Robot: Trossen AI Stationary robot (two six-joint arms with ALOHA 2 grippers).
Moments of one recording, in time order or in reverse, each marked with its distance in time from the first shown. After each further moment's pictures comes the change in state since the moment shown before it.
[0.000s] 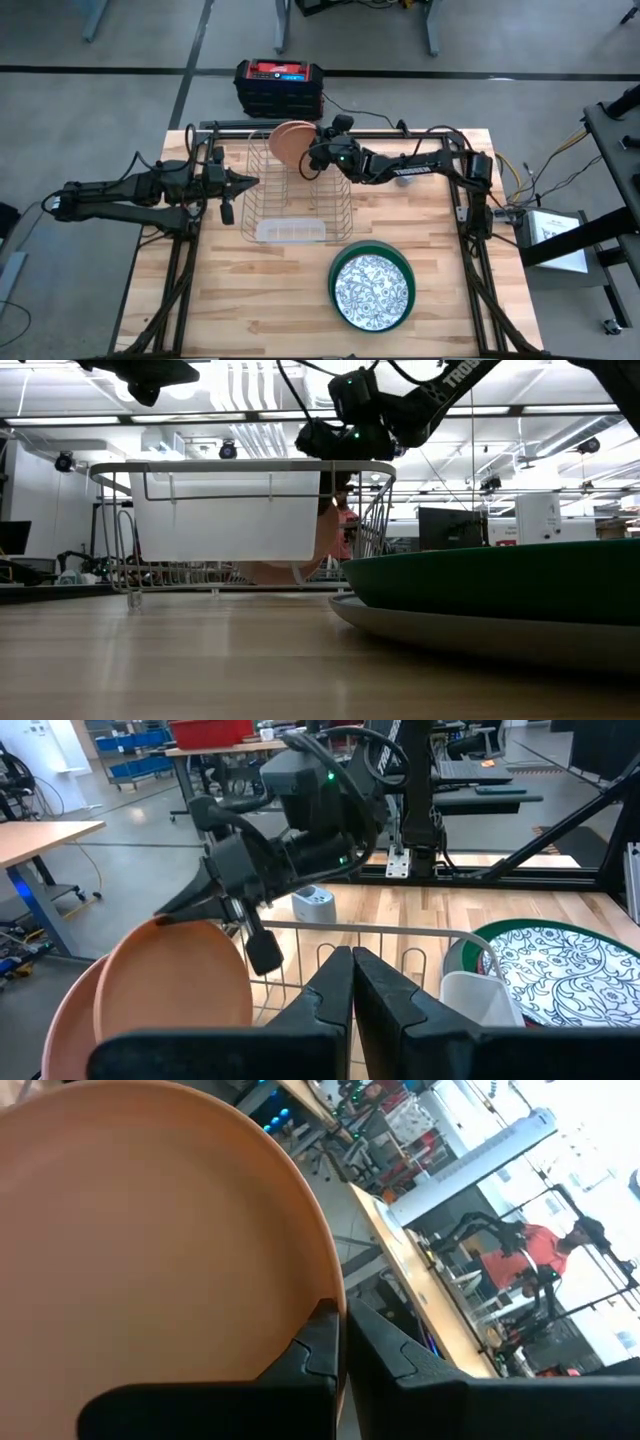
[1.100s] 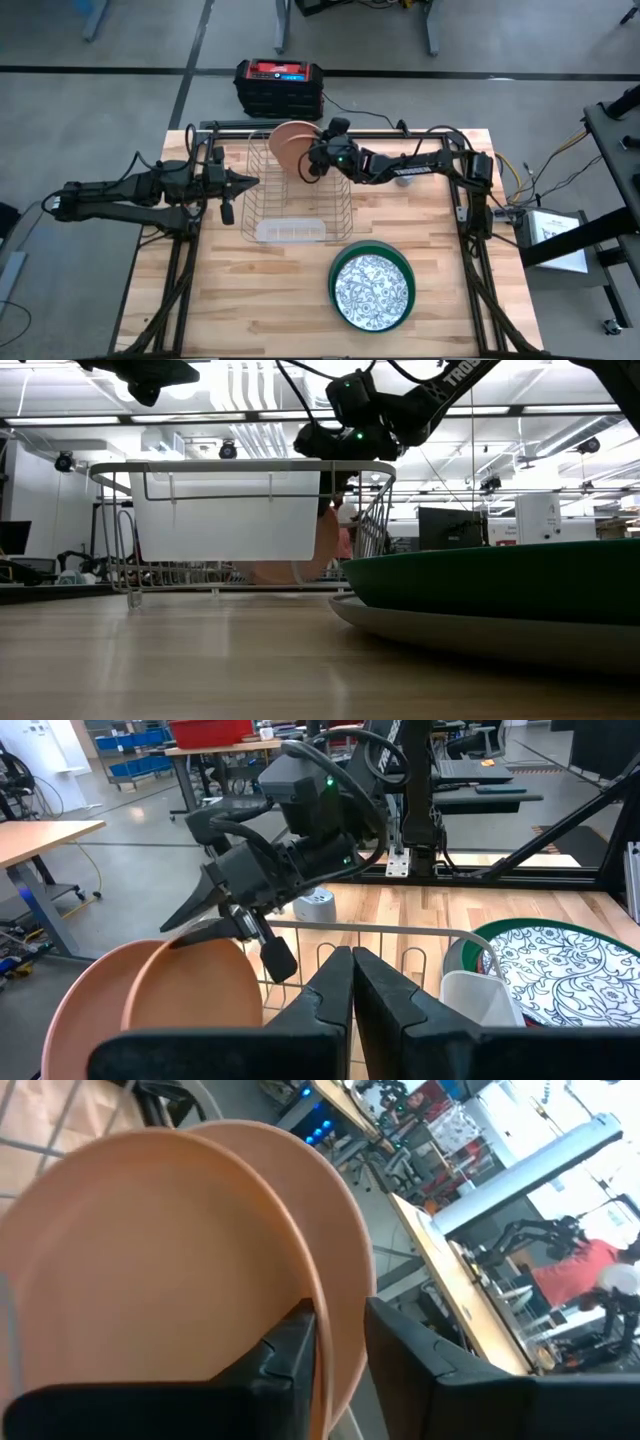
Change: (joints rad) left arm 0.000 0.001 0.000 0.000 0.000 0.000; right arm 0.010 -0.002 0.001 -0.074 -0.112 0.068
